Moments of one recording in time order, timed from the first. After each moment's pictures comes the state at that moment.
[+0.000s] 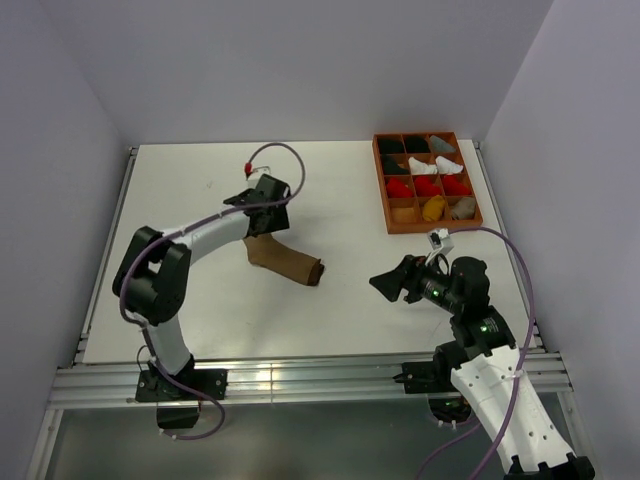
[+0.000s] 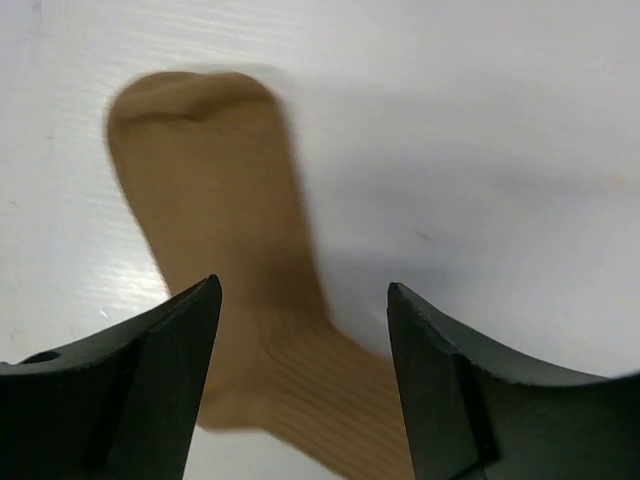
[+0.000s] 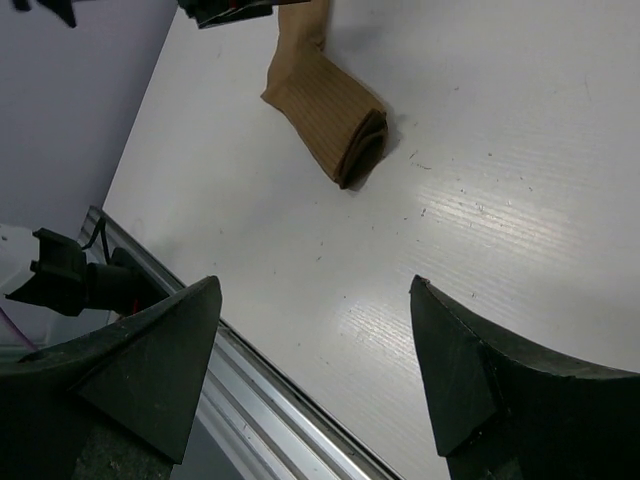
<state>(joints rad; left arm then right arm) -0.50 1.84 1.26 -0.38 -0.37 -0.62 0.23 0.42 0.40 -0.36 -0.52 0.54</state>
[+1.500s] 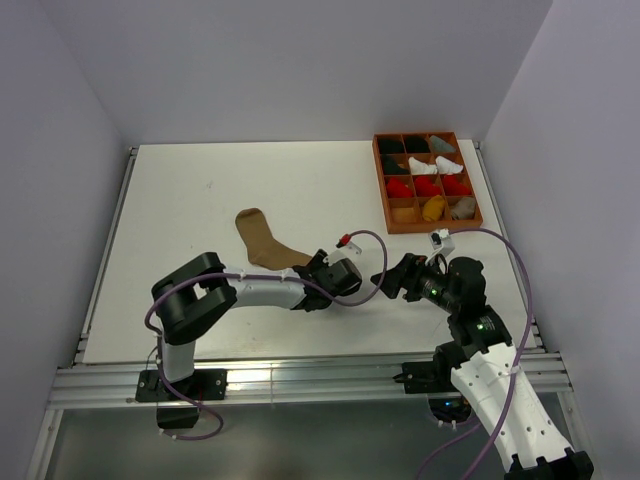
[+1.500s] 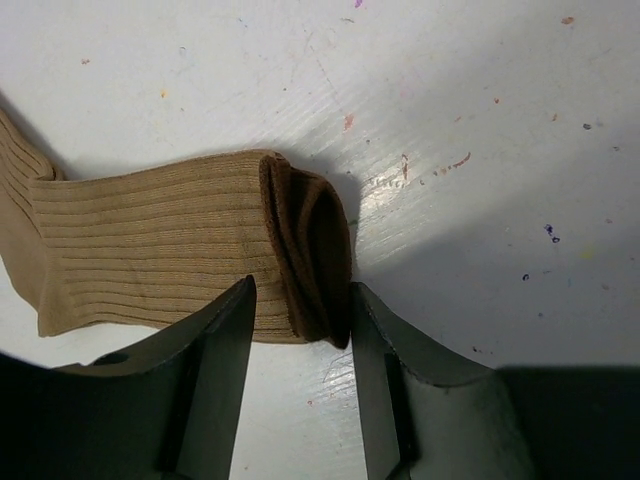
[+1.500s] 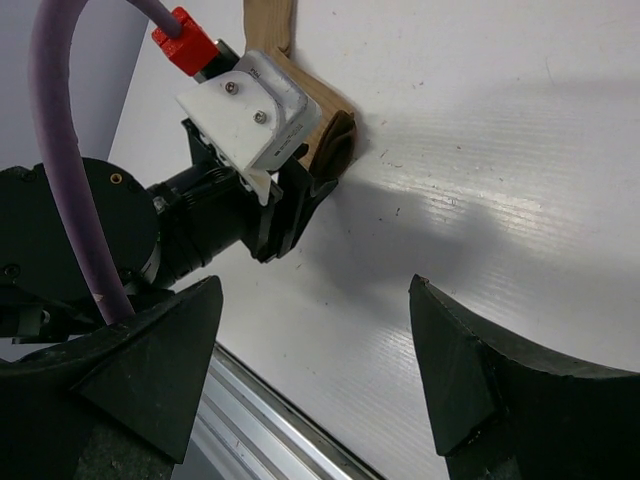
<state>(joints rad) -1.13 1.88 1.10 -0.23 -0.67 -0.25 0.23 0.44 0.37 -0.32 -0.46 0.58</state>
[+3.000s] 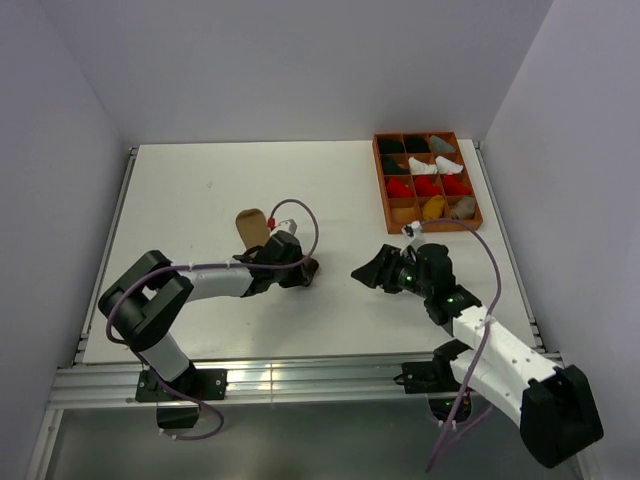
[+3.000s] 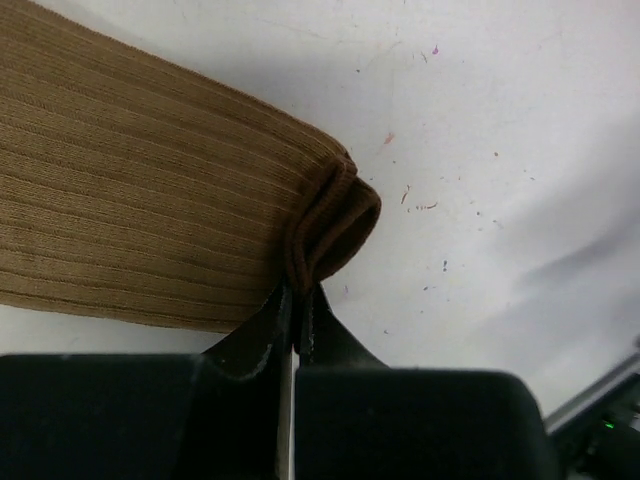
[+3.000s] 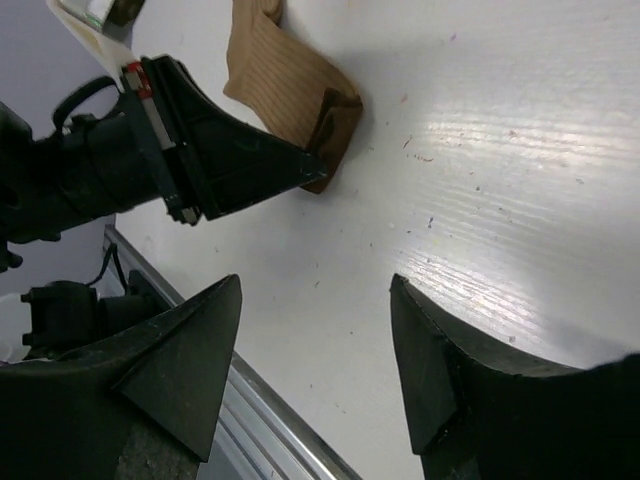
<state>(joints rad) -0.80 1.65 0.77 0.08 -0.05 -0.87 0.36 0.82 0.31 0.06 -0.41 0.75</state>
